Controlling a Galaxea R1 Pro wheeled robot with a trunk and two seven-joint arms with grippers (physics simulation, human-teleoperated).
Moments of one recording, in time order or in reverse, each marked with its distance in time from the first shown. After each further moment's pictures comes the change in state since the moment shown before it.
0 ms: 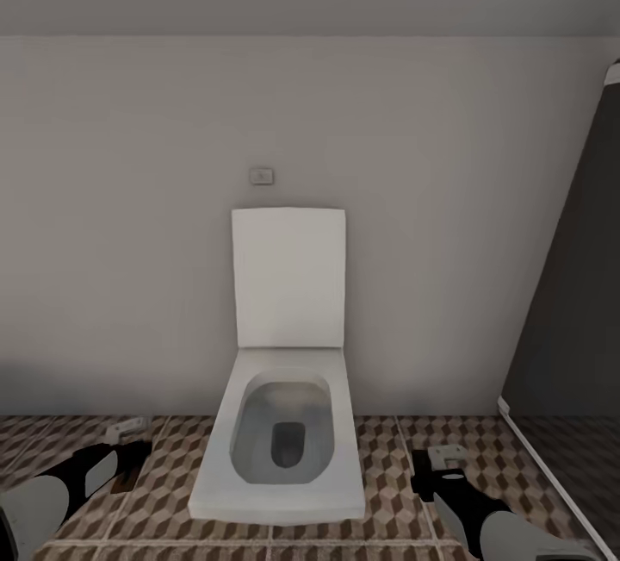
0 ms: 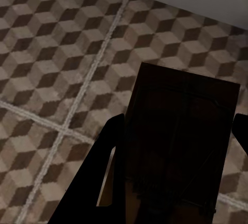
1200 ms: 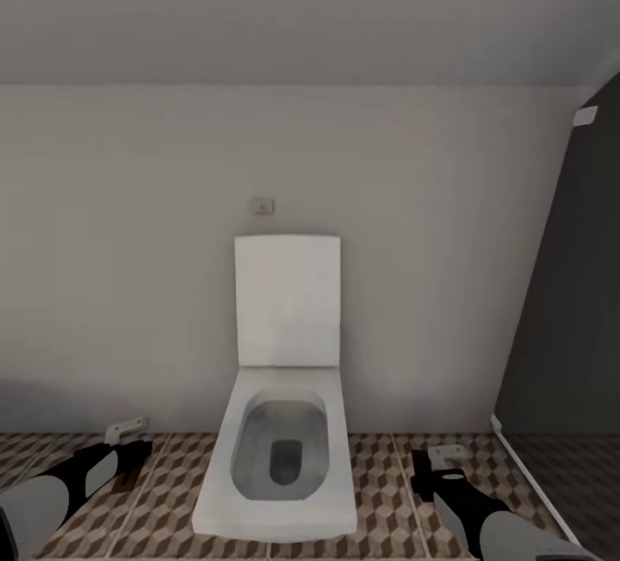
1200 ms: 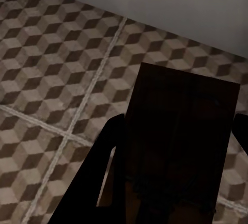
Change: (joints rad) left arm 0.000 0.000 0.000 0.000 0.000 0.000 0.000; right arm 0.000 0.000 0.000 0.000 0.001 0.000 0.000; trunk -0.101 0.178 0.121
